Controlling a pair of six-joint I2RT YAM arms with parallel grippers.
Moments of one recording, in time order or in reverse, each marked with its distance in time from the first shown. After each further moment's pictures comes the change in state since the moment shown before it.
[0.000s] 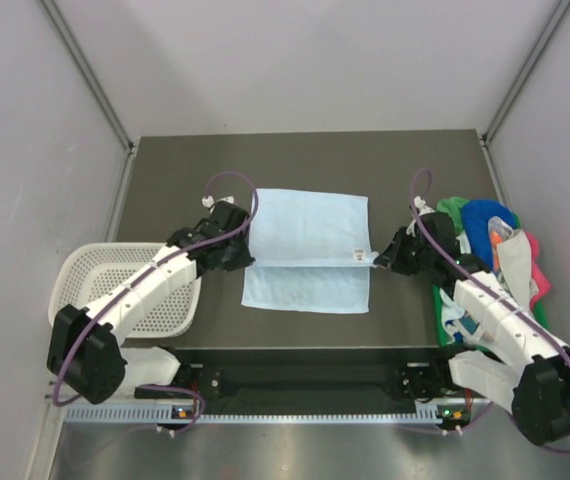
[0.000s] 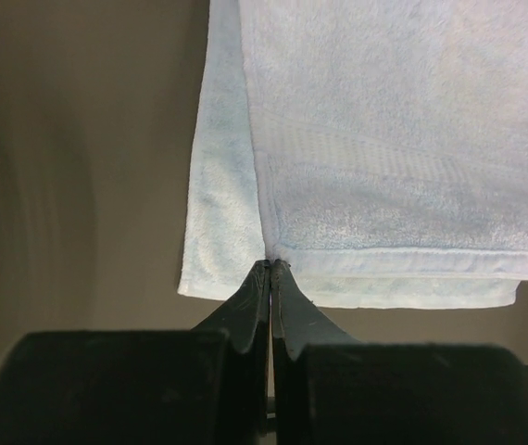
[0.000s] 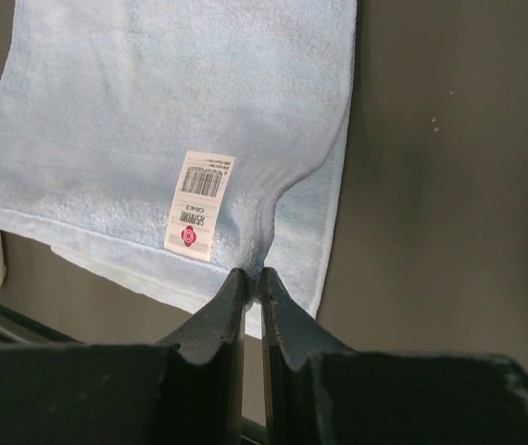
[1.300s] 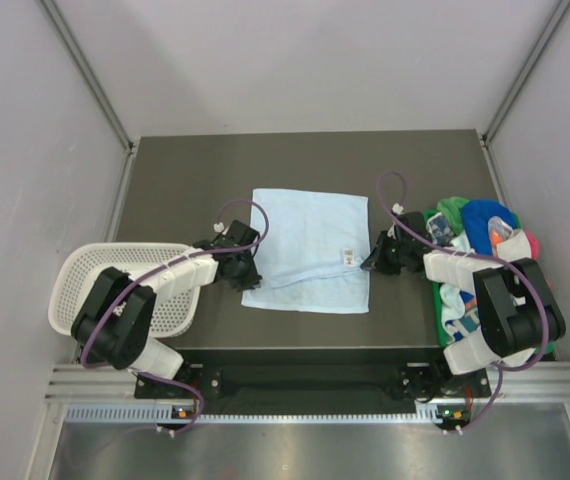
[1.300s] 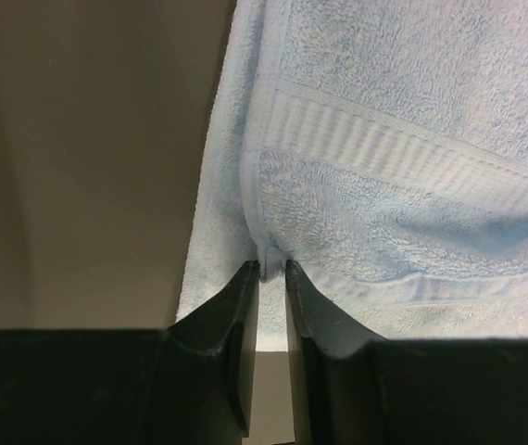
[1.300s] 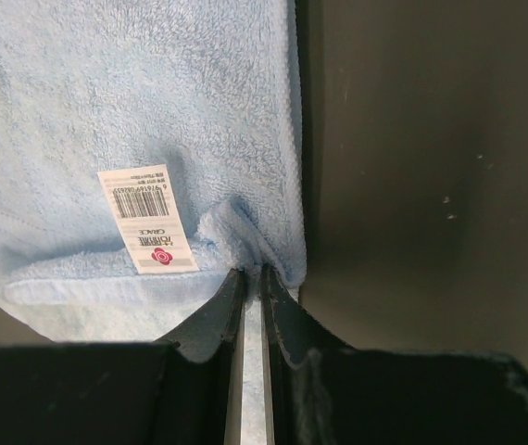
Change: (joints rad) left arm 0.000 0.206 -0.174 0.217 0.076 -0.090; right arm -0.003 0.459 -0.010 0.314 -0.041 0.037
